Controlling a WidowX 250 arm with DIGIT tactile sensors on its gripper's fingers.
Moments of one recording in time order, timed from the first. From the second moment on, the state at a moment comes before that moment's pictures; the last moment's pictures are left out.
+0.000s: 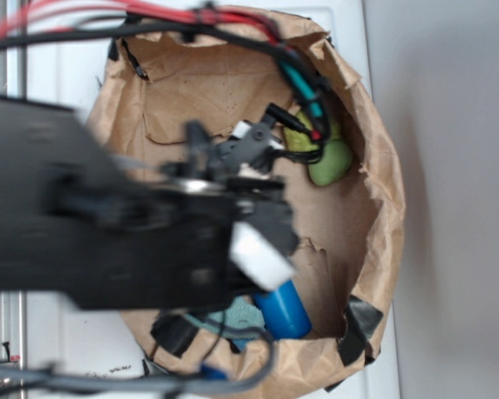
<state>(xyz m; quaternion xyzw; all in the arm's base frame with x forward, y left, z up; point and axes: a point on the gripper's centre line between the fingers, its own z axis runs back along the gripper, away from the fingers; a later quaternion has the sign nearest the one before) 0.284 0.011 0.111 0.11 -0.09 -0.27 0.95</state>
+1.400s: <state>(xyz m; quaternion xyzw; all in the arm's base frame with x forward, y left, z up) 0.319 -0.031 0.048 0.04 -0.06 -0.40 0.91</state>
